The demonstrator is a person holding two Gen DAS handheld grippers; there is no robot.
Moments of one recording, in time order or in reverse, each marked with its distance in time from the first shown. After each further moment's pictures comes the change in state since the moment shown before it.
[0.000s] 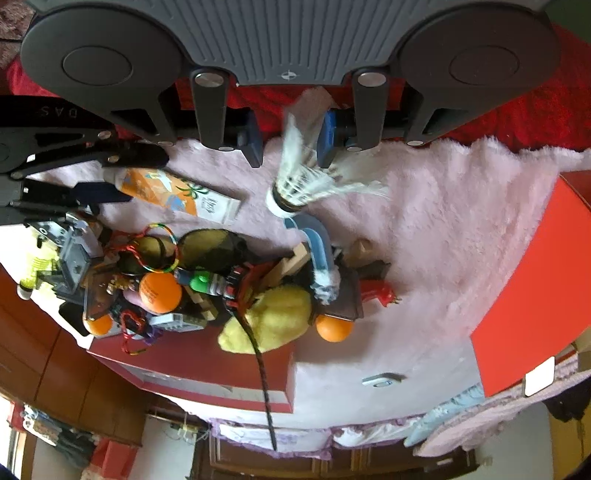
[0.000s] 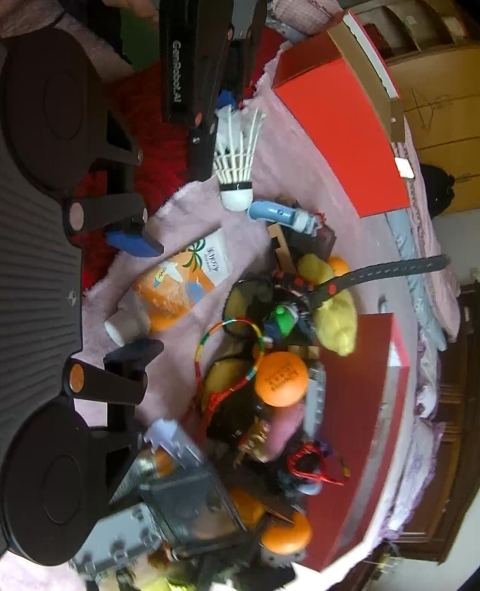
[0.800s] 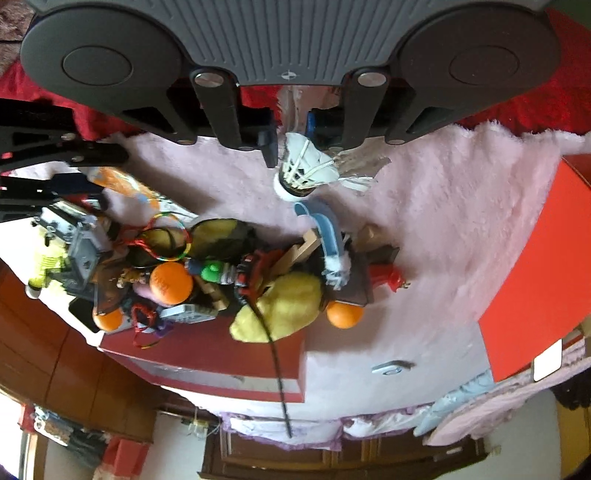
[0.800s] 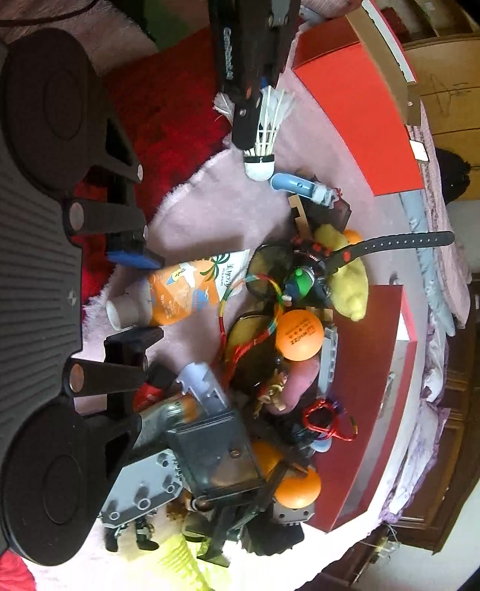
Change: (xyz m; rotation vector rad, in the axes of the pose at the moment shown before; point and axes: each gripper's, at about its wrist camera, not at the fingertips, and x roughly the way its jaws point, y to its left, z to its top) left arm 0.000 -0.004 0.004 0.029 -0.025 -0.023; right arm -0.024 -0.008 -0.012 -0.035 0.033 -0.097
